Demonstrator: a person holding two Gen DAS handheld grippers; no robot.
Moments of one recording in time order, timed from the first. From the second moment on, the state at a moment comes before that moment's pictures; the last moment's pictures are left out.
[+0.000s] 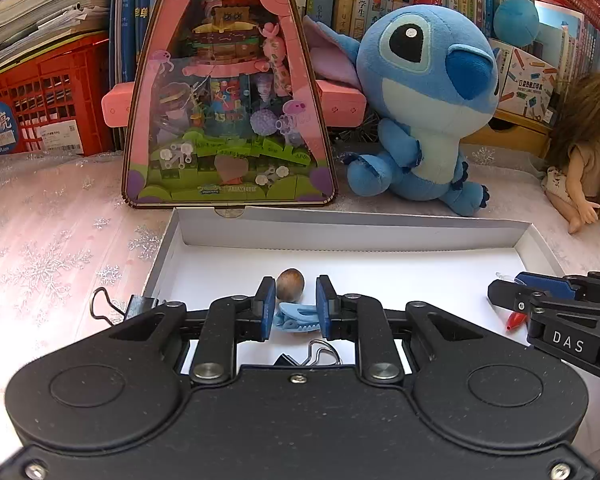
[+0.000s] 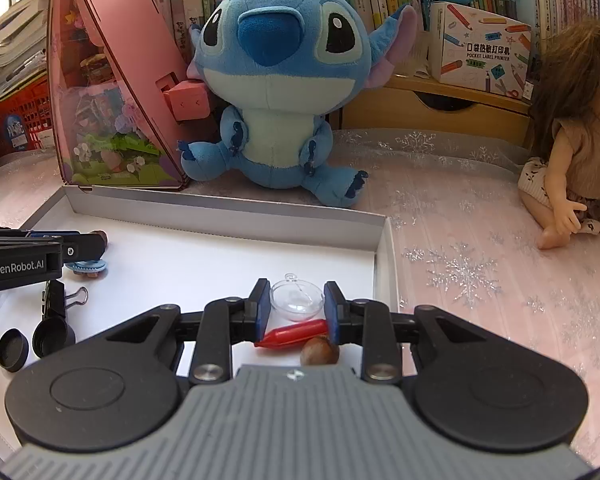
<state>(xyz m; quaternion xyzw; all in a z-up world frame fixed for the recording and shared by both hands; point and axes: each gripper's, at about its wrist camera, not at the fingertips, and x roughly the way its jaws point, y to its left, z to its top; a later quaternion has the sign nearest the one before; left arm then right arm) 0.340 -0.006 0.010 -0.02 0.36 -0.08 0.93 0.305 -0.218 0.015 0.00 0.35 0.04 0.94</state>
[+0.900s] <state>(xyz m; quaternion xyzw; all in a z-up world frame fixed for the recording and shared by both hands) 0.296 -0.011 0.024 -0.01 0.33 -0.10 0.94 0.265 -0.223 0.034 0.00 0.28 0.04 0.96</state>
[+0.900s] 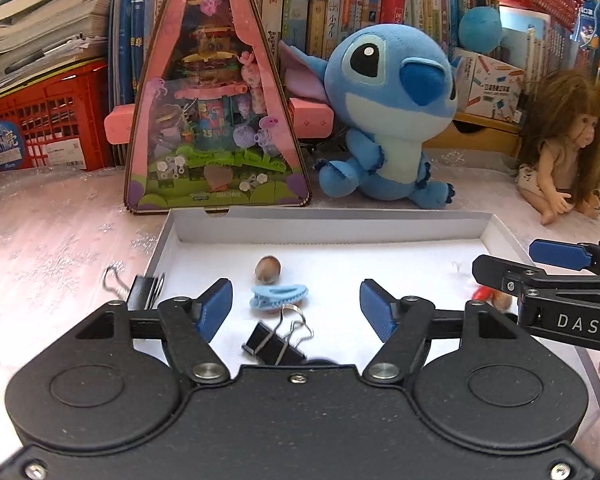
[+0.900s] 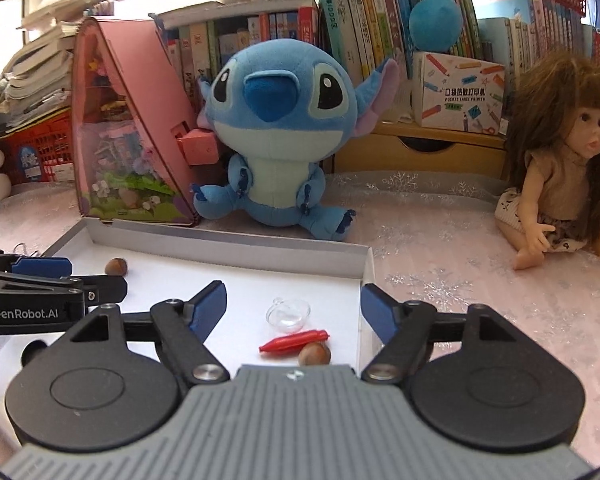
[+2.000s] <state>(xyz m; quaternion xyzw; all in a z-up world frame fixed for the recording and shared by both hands) 0.271 -0.003 0.014 -0.04 0.29 -0.06 0.95 0.225 -0.231 0.022 0.01 0.25 0.08 0.96</state>
